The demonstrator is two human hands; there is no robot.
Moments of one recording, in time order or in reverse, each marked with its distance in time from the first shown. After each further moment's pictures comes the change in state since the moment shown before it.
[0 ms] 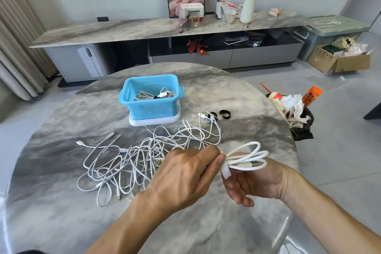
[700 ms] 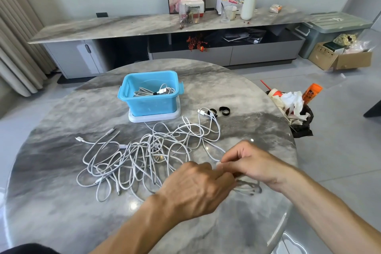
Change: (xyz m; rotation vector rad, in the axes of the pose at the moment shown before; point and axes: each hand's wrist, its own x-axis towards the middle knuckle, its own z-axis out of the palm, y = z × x) left_hand -0.014 0.001 0.035 0.278 -0.209 0.274; right_hand 0.007 0.005 0.000 -0.472 0.454 -0.144
